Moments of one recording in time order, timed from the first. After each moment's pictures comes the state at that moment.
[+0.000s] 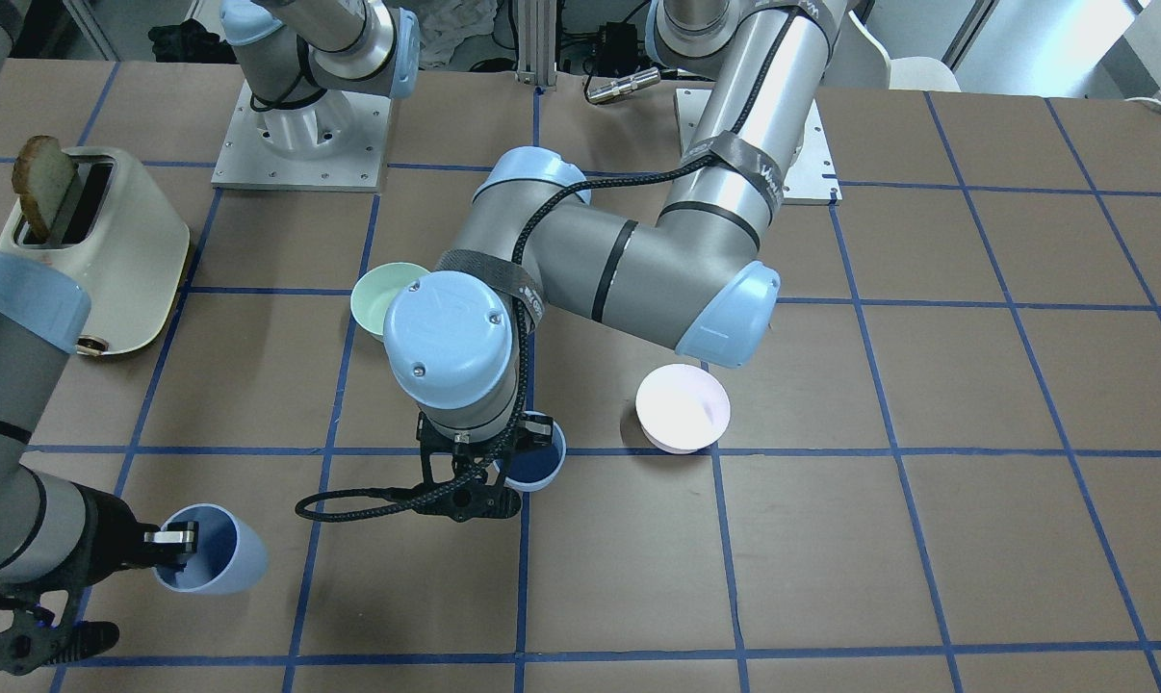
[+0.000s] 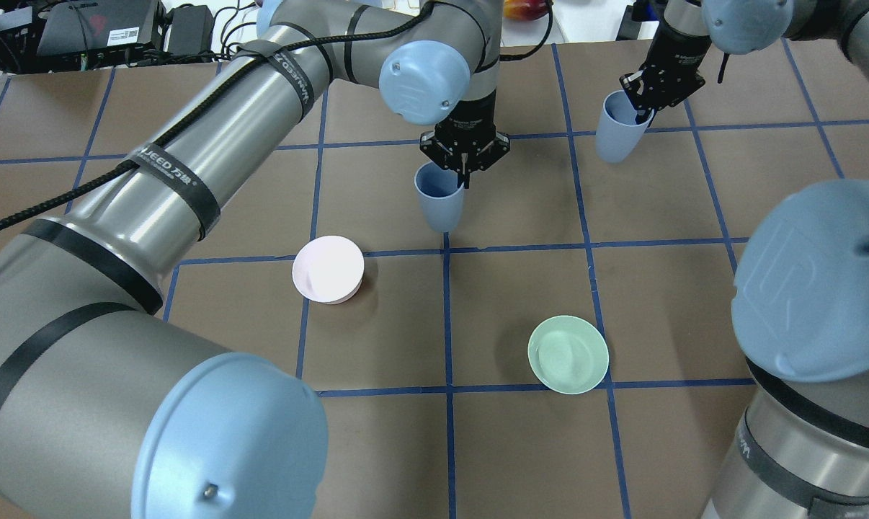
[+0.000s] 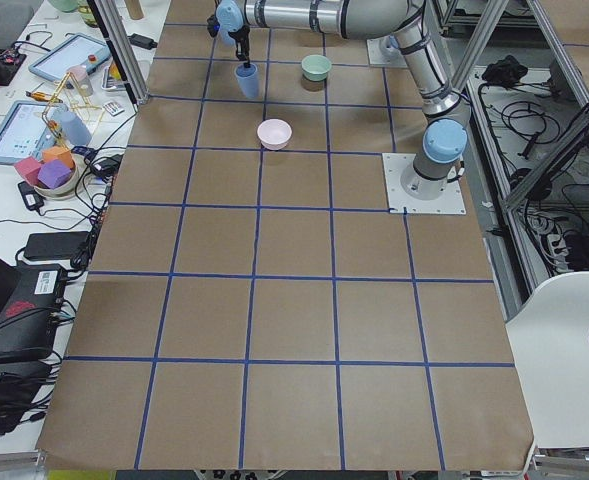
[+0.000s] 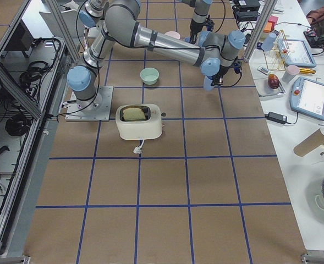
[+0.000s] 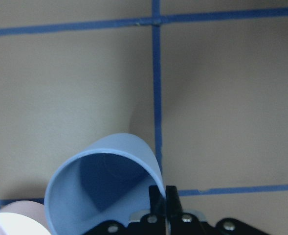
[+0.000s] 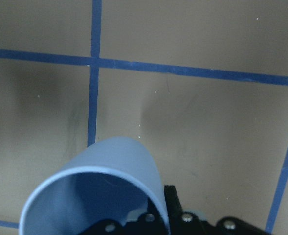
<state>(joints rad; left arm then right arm) -1.99 -2.26 -1.10 -1.52 1.55 -0.36 1.42 -0.97 1.19 -1.67 -1.53 -0.26</state>
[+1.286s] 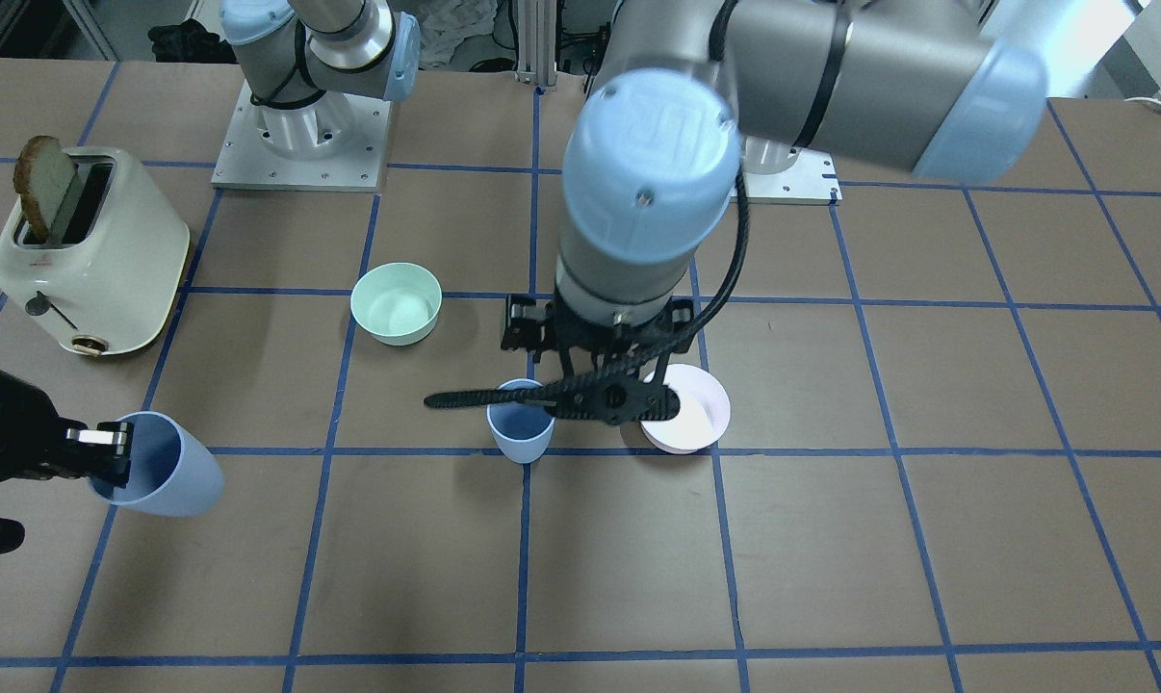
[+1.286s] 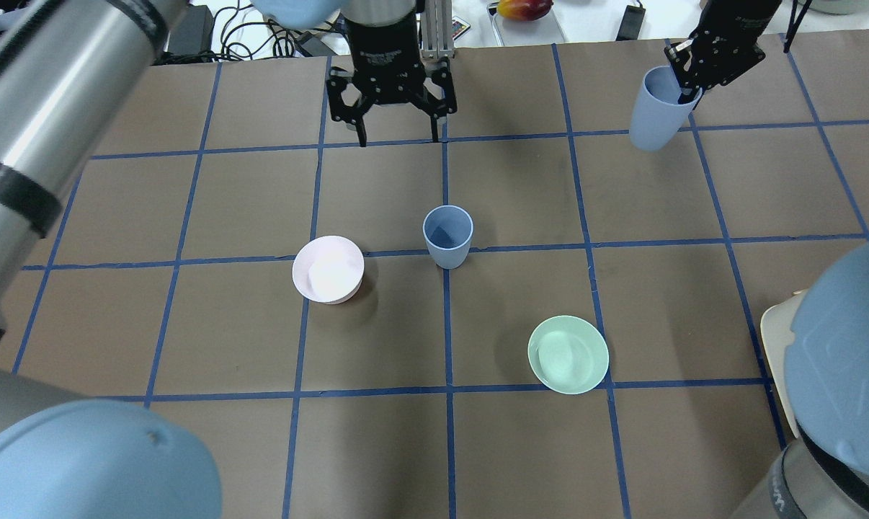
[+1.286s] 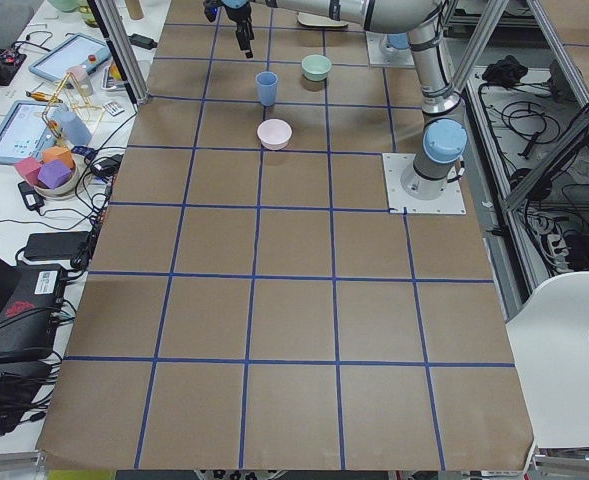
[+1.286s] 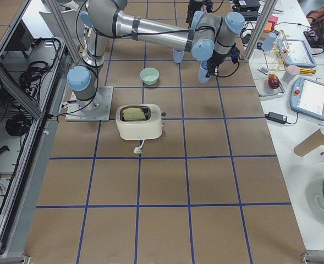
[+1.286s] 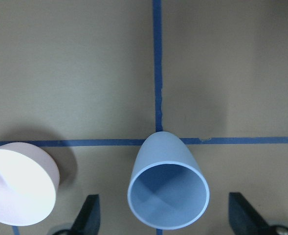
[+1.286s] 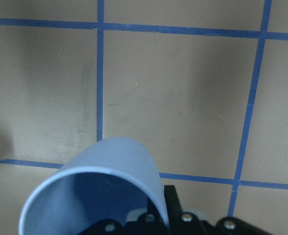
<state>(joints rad) -1.83 -2.03 -1.00 -1.90 1.49 -0.24 1.39 -1.12 1.19 -1.53 -1.52 -0.26</state>
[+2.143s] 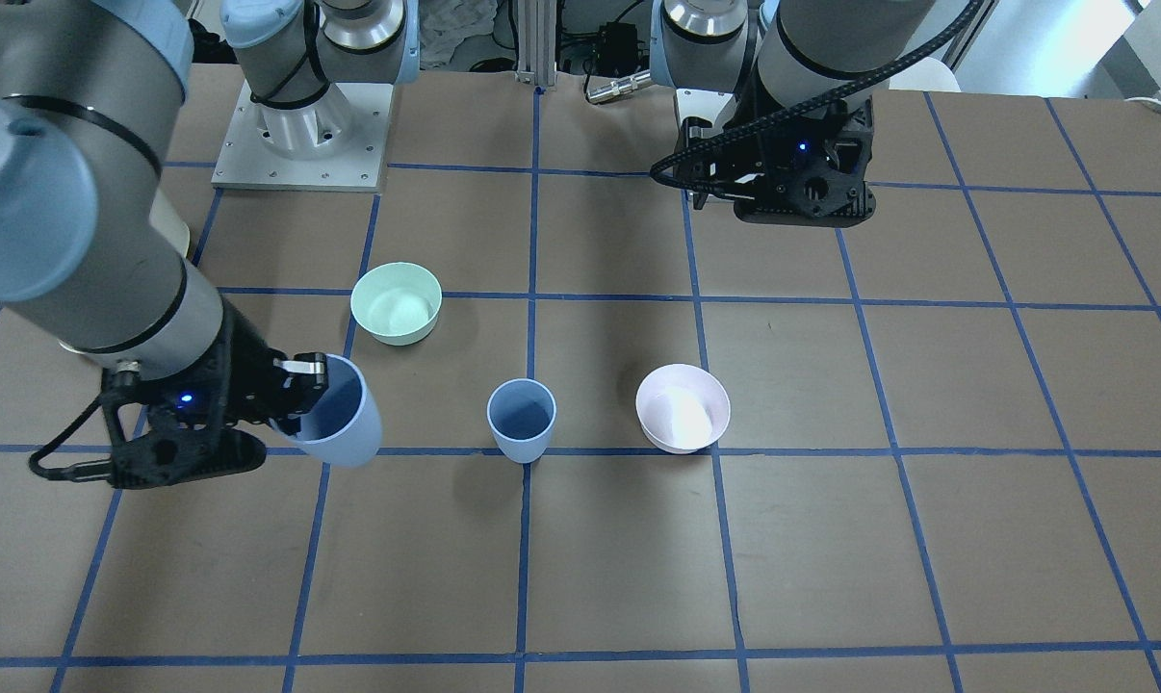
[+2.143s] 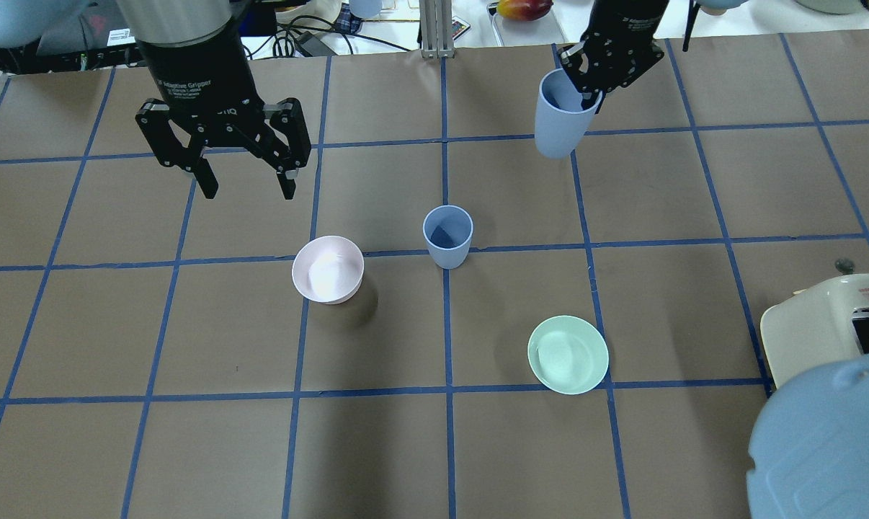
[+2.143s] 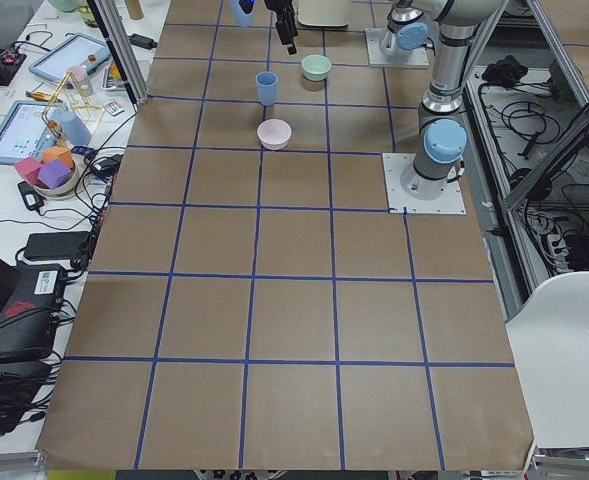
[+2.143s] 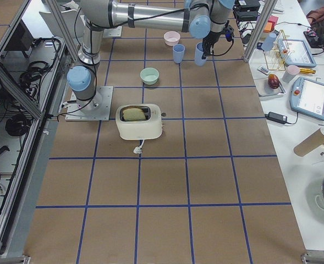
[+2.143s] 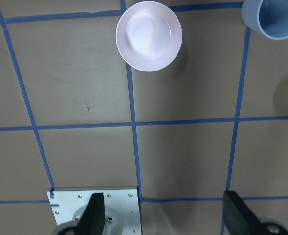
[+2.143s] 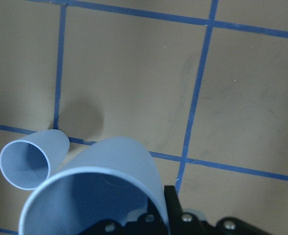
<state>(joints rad) -1.67 -1.69 -1.35 -1.88 1.58 -0.06 1.62 -1.18 1.22 -1.53 -1.48 -0.12</state>
